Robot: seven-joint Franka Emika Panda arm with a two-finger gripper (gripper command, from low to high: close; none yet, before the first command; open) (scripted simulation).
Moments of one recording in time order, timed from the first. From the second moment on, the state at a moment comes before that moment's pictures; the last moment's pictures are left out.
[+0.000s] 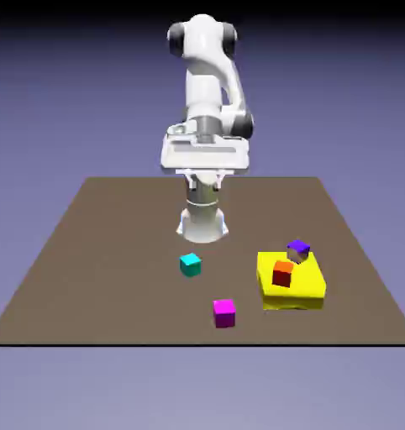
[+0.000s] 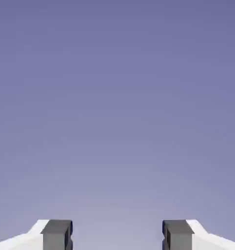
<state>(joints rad) 0.01 -0.53 -0.03 -2.81 0.03 2.98 0.76</state>
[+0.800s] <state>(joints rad) -0.02 0.23 -0.30 -2.79 0.70 2.36 0.83</state>
